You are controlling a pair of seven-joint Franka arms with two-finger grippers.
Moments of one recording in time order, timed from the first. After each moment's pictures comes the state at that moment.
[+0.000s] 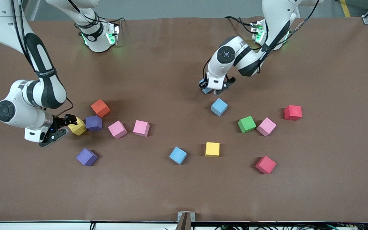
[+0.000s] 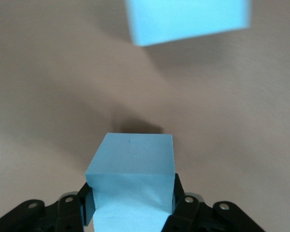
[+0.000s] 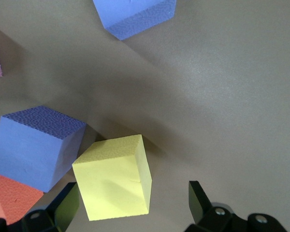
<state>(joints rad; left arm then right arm) -0.19 0.40 -0.65 -2.28 0.07 2.58 -1.47 -0.08 0.42 -0.02 -1.98 0.02 2.29 -0.67</state>
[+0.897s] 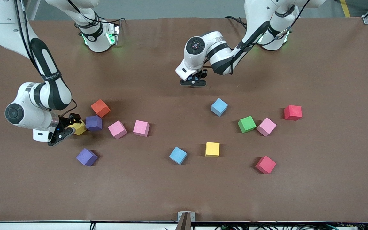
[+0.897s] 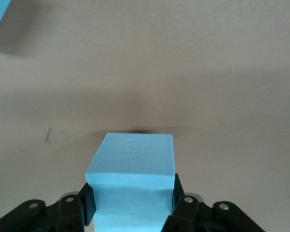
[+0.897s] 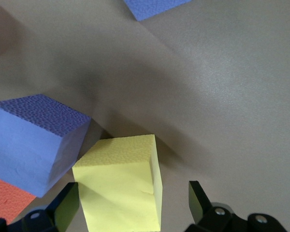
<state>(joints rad) -0.36 0.50 -0.65 -2.06 0.19 2.37 -1.00 -0.07 0.45 -0.02 -2.01 0.02 2.31 -0.72</state>
